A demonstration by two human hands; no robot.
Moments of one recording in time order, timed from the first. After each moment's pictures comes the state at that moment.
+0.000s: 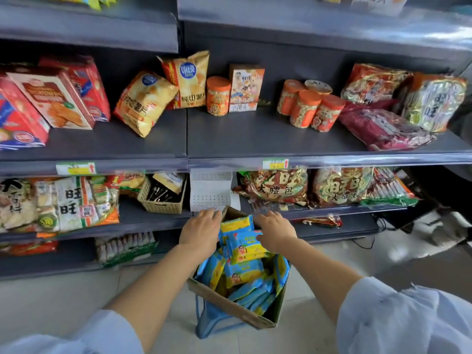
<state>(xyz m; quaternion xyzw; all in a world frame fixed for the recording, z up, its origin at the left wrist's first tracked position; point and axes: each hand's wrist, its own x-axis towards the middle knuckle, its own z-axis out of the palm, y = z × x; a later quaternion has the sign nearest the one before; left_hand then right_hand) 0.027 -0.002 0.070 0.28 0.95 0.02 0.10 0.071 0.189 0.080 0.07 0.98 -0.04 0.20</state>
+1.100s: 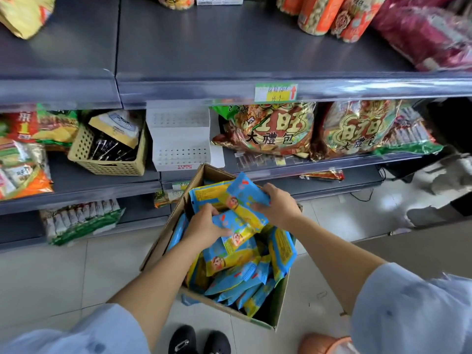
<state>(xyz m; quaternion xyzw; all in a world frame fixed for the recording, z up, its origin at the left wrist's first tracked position) 0.004 0.080 -0.127 0.07 0.87 0.33 0.36 0.042 0.271 -0.084 0.21 0.93 -0.26 0.17</state>
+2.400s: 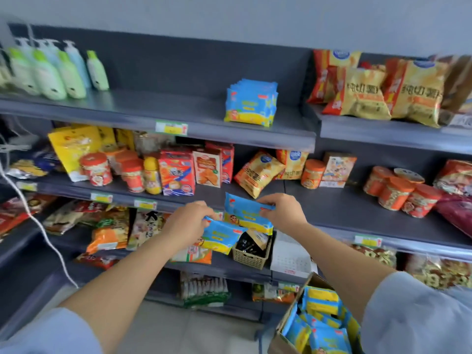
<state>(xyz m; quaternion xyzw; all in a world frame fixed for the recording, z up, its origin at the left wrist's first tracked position) 0.008 -0.292 0.262 0.13 0.98 0.17 -0.02 -0.013 -0.056 0.271 -0.04 0.96 -0.29 -0.05</state>
